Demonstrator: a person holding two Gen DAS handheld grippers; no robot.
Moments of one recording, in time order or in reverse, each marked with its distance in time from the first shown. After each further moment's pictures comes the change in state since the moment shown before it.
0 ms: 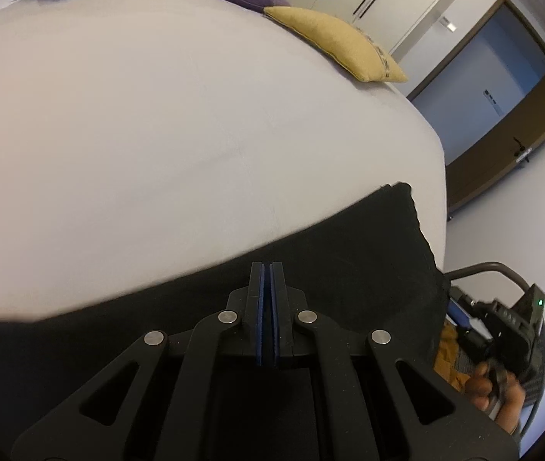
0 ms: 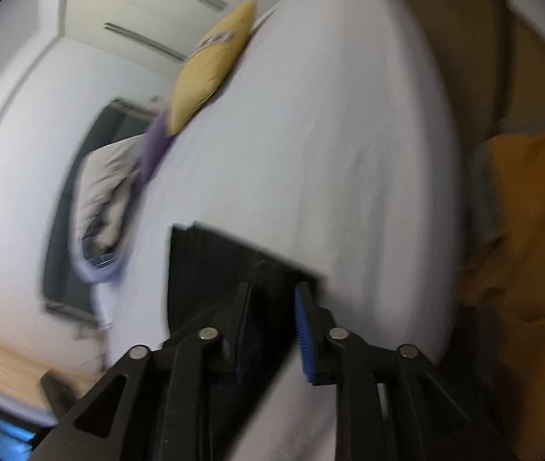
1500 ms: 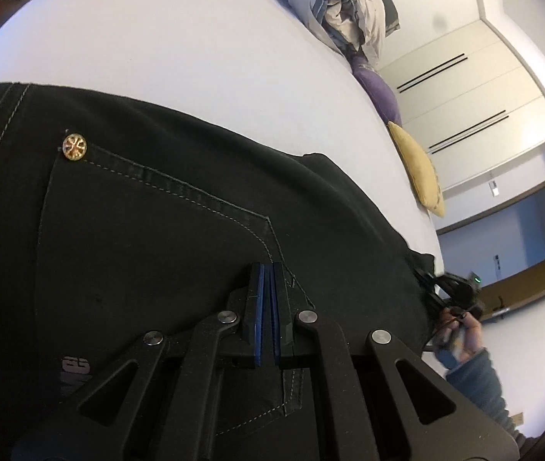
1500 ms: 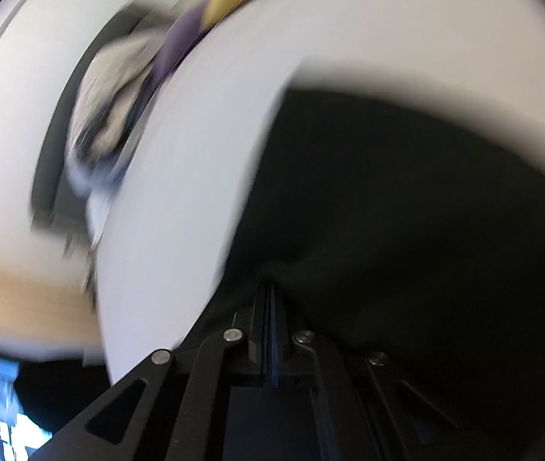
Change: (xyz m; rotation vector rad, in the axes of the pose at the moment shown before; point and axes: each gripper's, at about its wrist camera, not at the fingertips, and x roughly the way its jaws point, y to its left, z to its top) left arm -0.215 0.231 -0.239 -0.547 -0.256 -0.004; right arm 0.101 0.115 -0.009 -0.180 0.311 0.038
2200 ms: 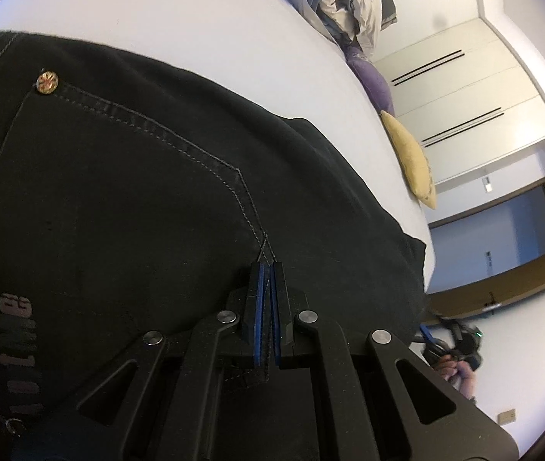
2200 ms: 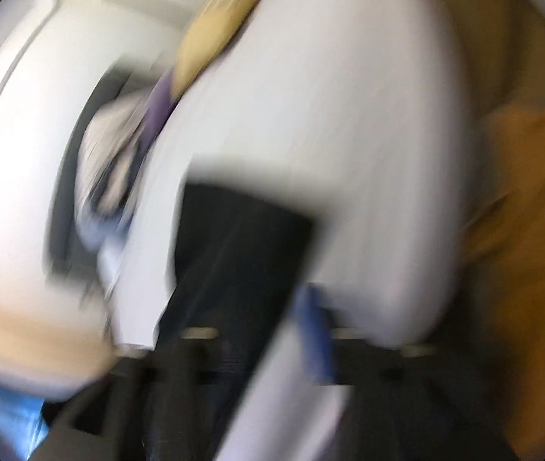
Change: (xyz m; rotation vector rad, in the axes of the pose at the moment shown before) left arm 0.005 -0.008 -0.028 -0.021 0.041 -0.030; right arm -0.116 -0.124 -0.011 0.176 -0.171 0.136
